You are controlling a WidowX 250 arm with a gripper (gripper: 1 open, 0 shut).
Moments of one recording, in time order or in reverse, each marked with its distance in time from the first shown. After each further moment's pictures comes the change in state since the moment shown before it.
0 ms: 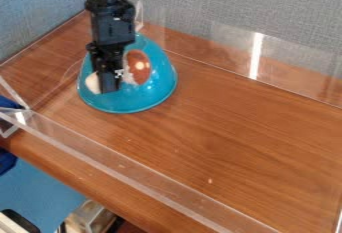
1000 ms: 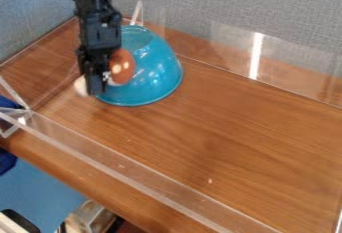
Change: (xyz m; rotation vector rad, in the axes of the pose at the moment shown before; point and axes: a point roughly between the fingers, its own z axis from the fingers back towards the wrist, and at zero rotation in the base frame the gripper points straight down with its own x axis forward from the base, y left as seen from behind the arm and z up) arm -0.005 0.031 -0.022 -0.008 0.043 0.015
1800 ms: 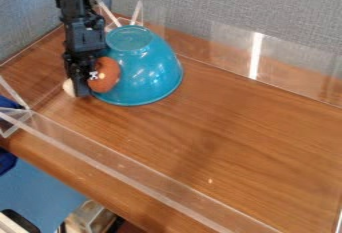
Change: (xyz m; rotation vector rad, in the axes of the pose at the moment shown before) arm -0.011 0.030 -0.002 -0.021 -0.020 0.084
